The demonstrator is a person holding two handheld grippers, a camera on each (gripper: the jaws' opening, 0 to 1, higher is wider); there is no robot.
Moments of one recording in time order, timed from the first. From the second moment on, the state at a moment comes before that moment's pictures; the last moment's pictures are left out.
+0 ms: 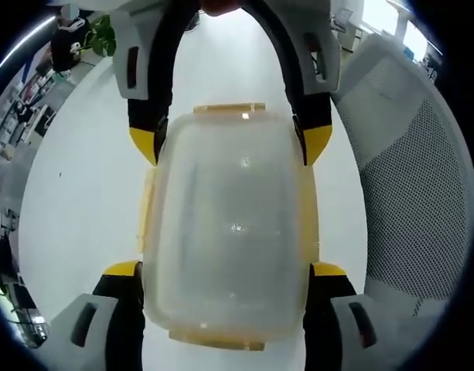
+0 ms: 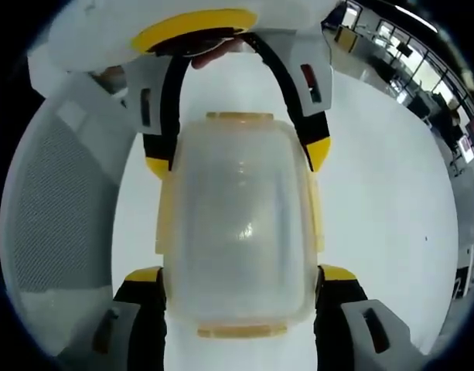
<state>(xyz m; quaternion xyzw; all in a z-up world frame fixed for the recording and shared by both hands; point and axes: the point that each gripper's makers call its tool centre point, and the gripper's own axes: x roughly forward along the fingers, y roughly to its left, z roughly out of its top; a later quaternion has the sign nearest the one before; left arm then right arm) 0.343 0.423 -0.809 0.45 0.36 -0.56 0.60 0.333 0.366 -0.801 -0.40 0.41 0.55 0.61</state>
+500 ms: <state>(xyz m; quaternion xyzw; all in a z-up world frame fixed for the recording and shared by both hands) 0.345 0.430 -0.810 0.45 0.36 -0.56 0.60 0.335 0.373 -0.805 -0.41 0.42 0.53 0.61</state>
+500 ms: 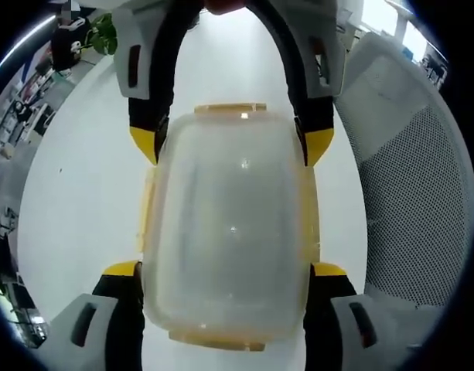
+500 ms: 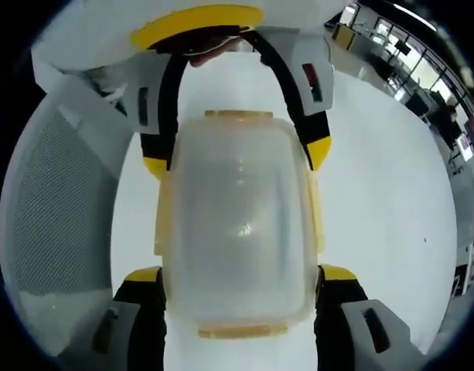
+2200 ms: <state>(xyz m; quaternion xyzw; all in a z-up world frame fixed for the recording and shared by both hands) 0.396 0.421 -0.812 0.44 0.37 -0.57 0.59 0.387 0.366 -0.805 -0.40 0.42 0.54 0.62</state>
